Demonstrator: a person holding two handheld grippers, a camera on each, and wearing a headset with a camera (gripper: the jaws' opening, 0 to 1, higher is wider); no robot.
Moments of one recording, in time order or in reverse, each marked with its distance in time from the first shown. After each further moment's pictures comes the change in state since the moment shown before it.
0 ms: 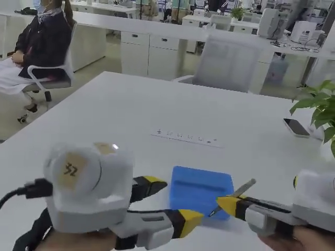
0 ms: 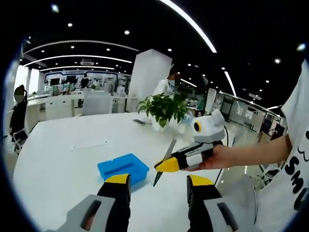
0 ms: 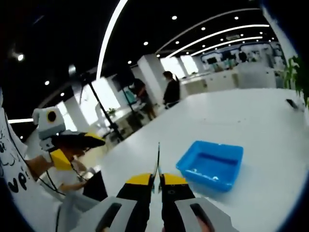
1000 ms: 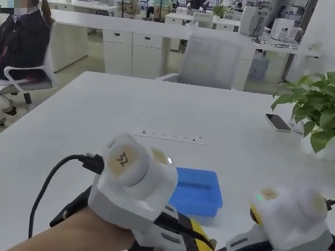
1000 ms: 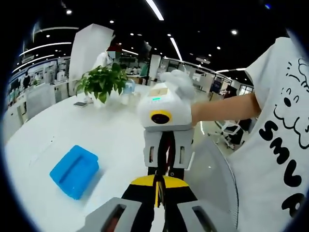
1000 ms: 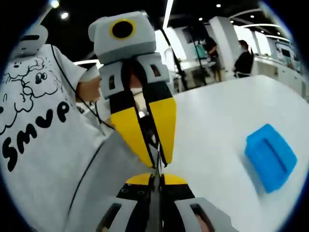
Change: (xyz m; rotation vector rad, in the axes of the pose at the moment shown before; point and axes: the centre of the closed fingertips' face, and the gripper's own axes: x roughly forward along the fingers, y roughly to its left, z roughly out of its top) left arm 0.030 -0.073 -0.050 0.234 0.314 -0.456; right arm -0.022 0.094 -0.091 -0.326 0.471 0.507
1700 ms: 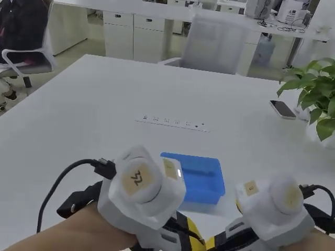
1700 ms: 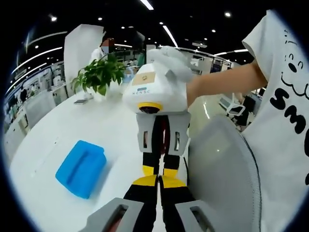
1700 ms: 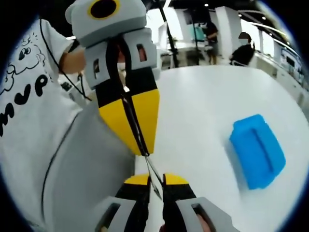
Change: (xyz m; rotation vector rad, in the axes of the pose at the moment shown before) left arm 0.016 0.029 -0.038 0.125 0.110 0.072; right arm 0.002 -0.057 -0.036 -0.061 0.219 -0.170
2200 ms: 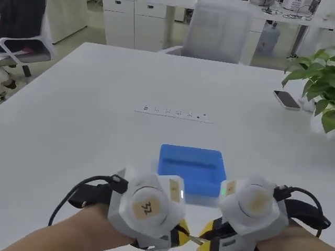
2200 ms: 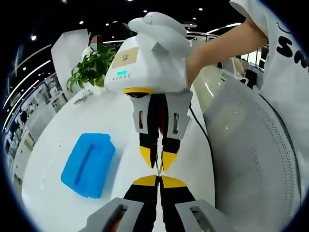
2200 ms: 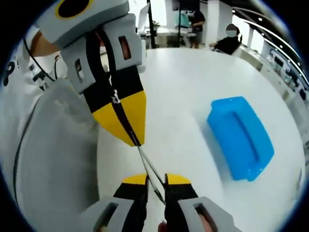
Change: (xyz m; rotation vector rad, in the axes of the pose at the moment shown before) left arm 0.036 0.039 -0.054 0.152 0.126 0.063; right arm 0.026 -0.055 -0.033 0.044 0.131 -0.203
